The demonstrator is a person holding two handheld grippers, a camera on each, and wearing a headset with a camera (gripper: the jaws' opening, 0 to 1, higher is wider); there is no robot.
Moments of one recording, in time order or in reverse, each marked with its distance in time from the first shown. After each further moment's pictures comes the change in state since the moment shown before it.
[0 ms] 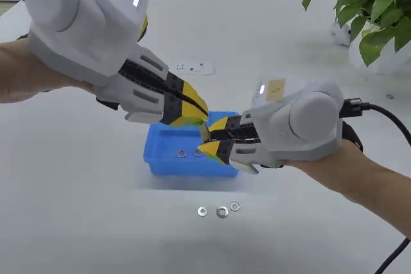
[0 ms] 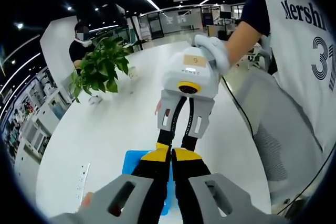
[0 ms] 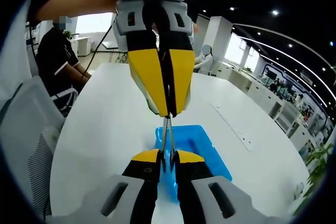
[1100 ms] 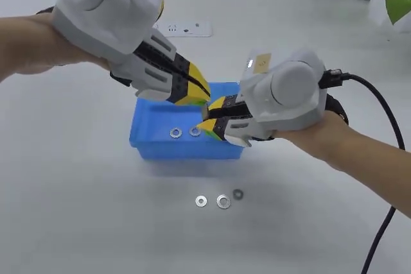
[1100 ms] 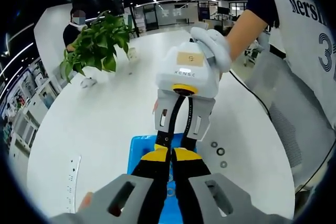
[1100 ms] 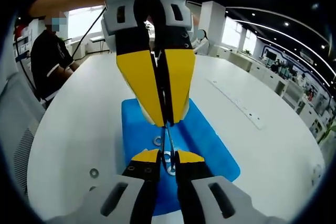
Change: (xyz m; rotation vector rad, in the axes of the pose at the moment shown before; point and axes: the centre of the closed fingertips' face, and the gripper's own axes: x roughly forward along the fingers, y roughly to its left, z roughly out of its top) left arm 0.057 0.056 -0.059 -0.022 0.065 -0.077; right arm 0.057 -0.046 -0.064 0.118 0.067 0.024
